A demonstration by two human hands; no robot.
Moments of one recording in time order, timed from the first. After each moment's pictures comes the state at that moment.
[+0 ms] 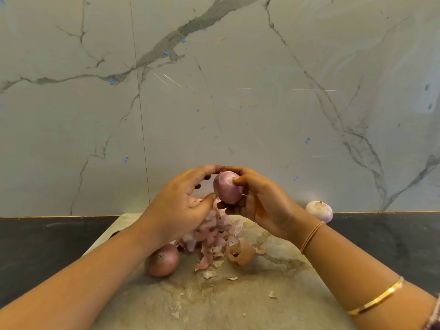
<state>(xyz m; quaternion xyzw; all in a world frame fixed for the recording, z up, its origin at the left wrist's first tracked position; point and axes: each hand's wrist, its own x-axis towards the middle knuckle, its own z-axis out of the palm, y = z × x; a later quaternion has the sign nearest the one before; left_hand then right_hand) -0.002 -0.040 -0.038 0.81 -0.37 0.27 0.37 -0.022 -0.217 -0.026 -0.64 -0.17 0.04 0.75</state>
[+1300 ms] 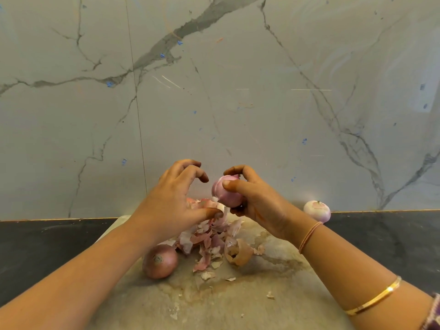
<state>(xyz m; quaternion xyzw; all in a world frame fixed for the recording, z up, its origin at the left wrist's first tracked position) 0.000 -0.031 -0.035 0.88 -0.30 0.24 0.27 -0.020 -0.215 -0.029 -0.75 -0.16 -0.03 0.64</state>
